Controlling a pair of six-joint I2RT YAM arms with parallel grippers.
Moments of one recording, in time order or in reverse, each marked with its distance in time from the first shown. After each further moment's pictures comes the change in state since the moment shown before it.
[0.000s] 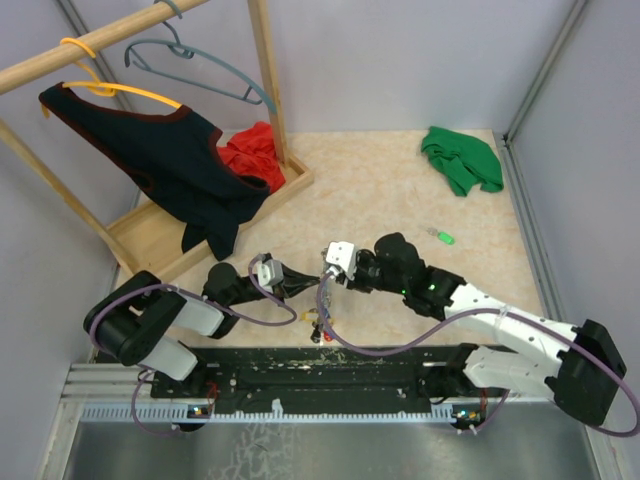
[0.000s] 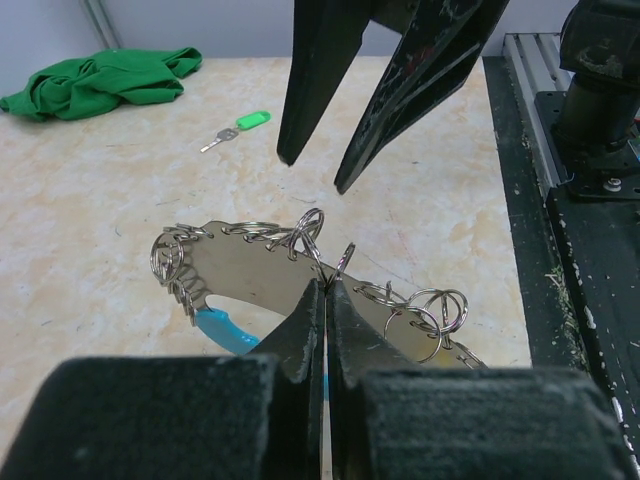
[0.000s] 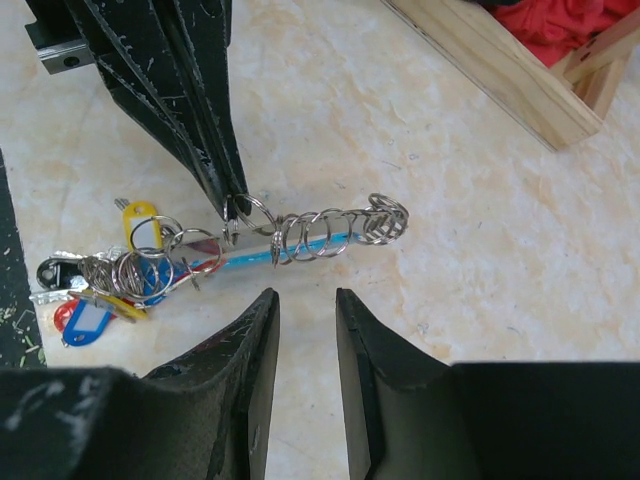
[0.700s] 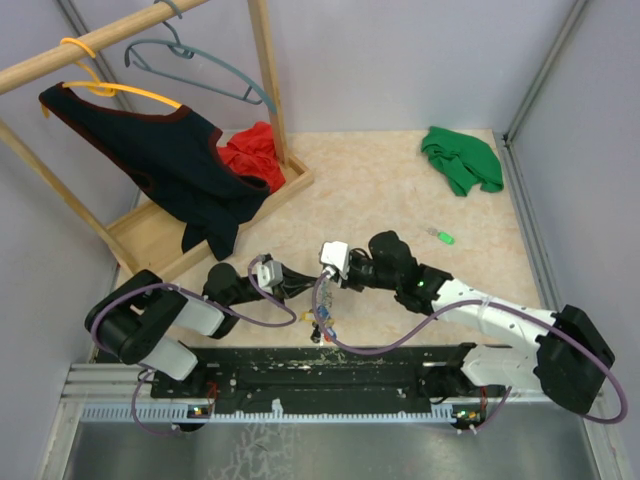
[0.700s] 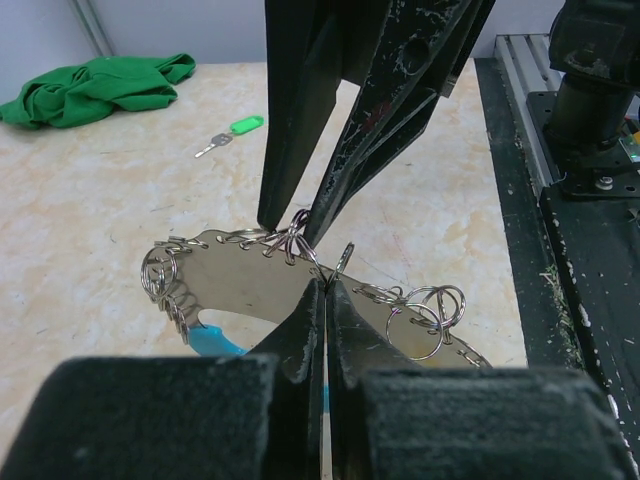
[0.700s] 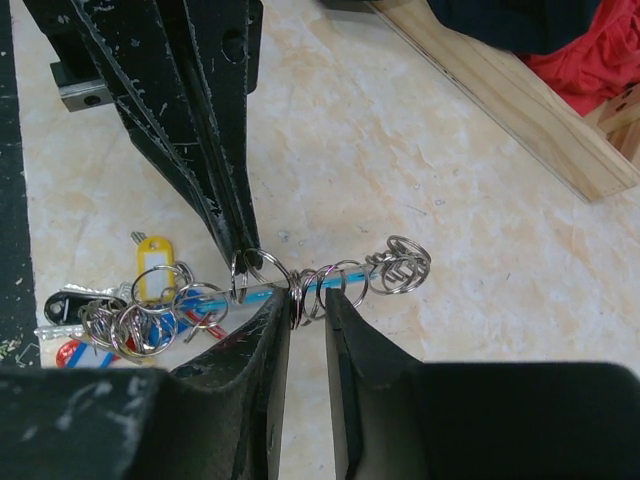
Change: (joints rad) left arm 0.000 0.009 0.000 0.020 0.020 -0.001; right arm -0.026 0.111 -0.037 0.185 -0.130 -0.001
